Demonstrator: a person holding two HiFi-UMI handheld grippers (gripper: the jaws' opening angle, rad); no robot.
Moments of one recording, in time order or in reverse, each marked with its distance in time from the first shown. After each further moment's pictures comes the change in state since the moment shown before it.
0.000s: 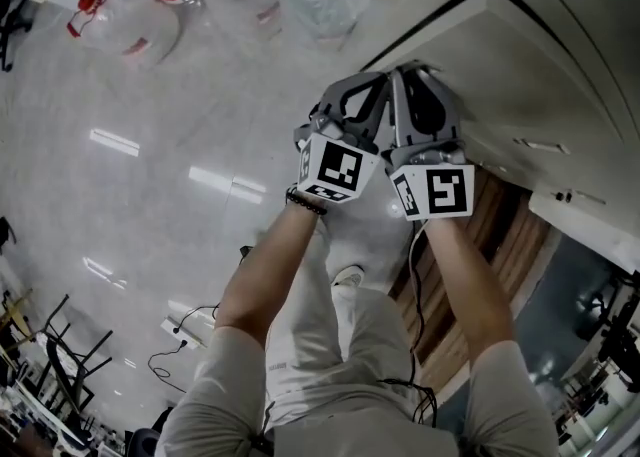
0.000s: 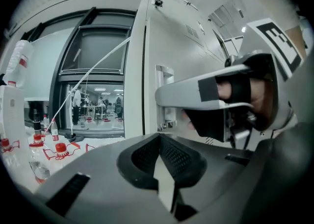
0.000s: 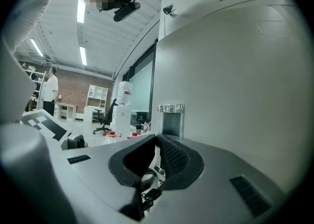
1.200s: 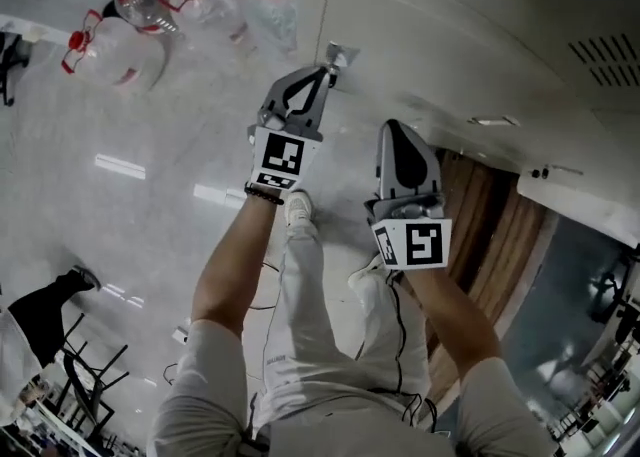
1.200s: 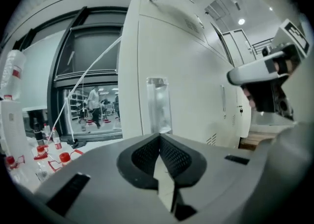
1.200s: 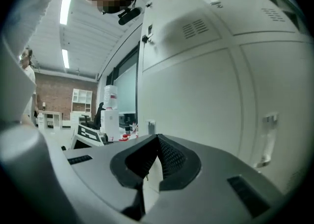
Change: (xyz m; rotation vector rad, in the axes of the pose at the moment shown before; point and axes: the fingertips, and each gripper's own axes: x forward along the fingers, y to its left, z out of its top) left arm 0.010 0.009 0.019 0.062 0.049 -0.012; right arm -0.111 -0.028 0.025 0.107 0.039 -0.163
